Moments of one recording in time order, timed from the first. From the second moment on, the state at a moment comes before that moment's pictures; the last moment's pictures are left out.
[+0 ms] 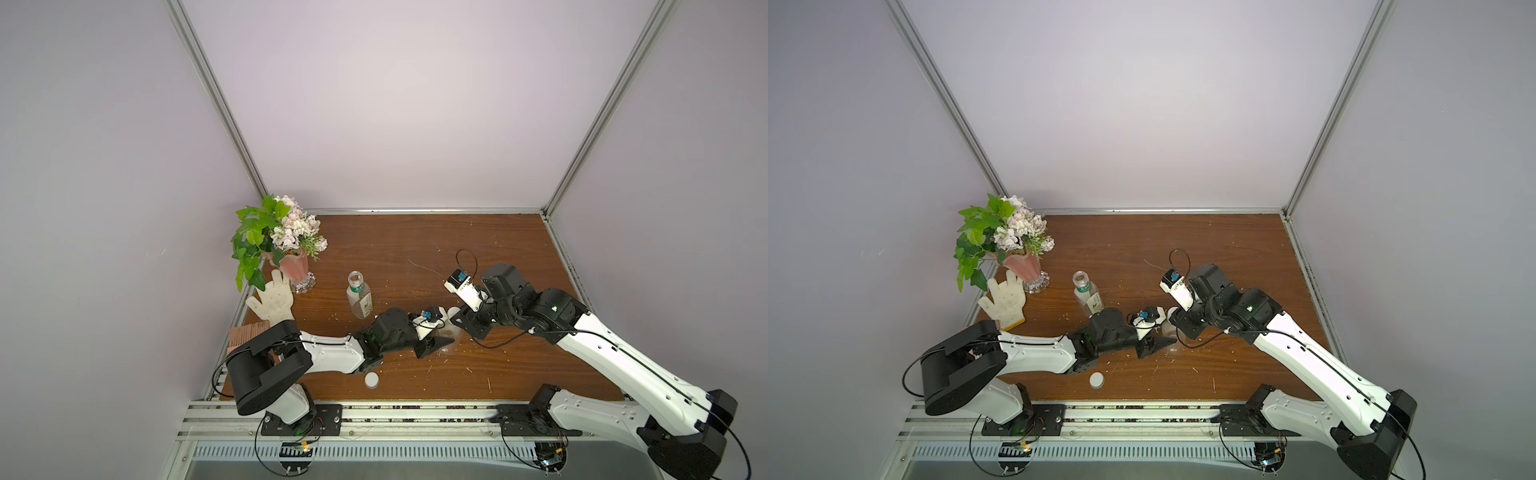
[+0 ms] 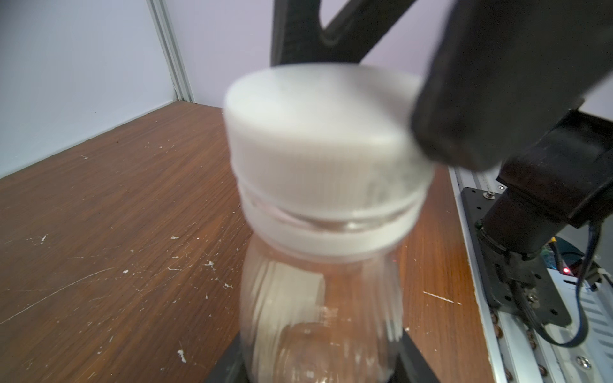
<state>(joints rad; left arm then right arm) -0.99 1.53 0.52 0.74 0.23 0.05 0.78 1.08 1.12 -0.94 -0.08 0.00</state>
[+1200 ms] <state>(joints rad) -0.99 1.54 0.53 0.81 0.17 -0.01 0.80 1.05 1.05 -0.79 0.02 0.41</state>
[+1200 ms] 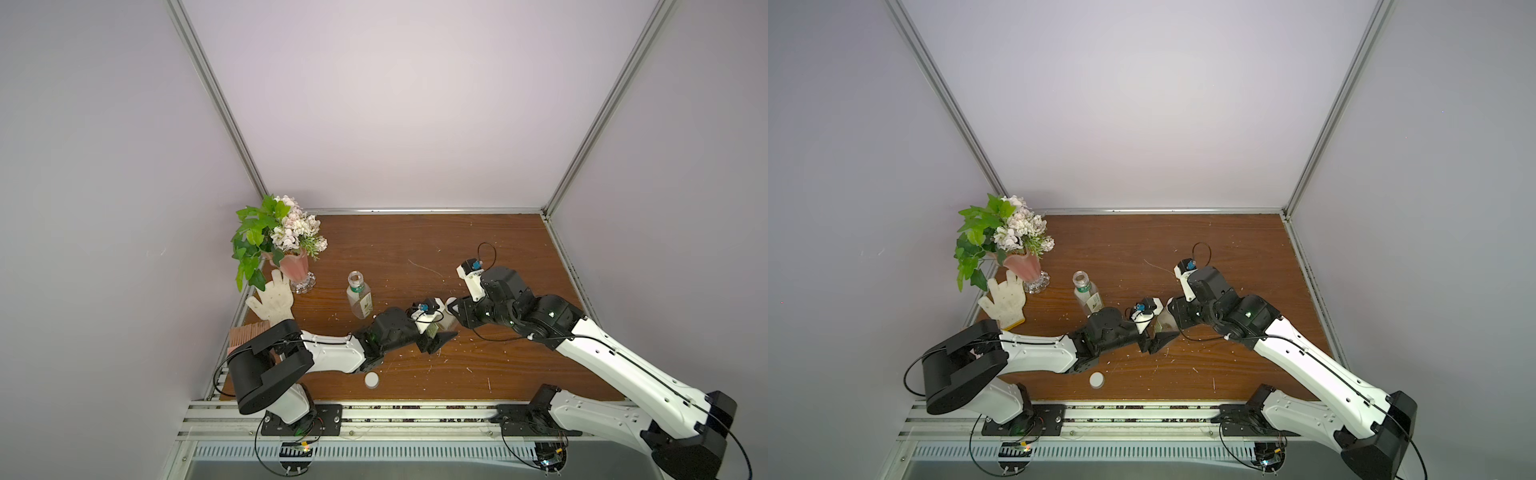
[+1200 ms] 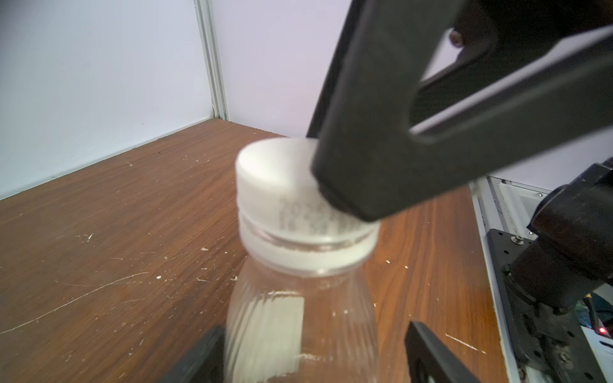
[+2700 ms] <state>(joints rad) -0.97 1.53 0.52 0.73 0.39 0.05 0.80 0.99 1.07 -0.88 -0.14 -0.01</state>
